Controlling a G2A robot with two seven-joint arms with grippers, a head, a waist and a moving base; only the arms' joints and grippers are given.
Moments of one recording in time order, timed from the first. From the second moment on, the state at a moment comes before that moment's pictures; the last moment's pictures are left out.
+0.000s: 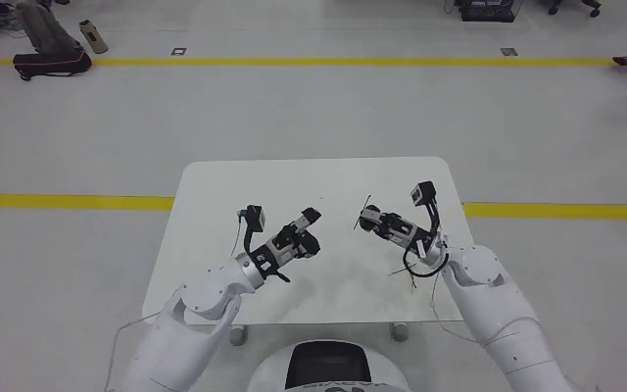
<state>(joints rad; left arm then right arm) 1.59 -1.17 -1.16 -1.81 -0.33 0.01 -0.49 -1.45 -1.17 1.28 -1.45 0.37 -0.34 0.83</state>
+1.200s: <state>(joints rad) 1.46 -1.22 -0.96 -1.73 -0.39 0.02 -0.34 -1.60 -1.20 1.32 -1.57 0.23 -0.34 0.67</state>
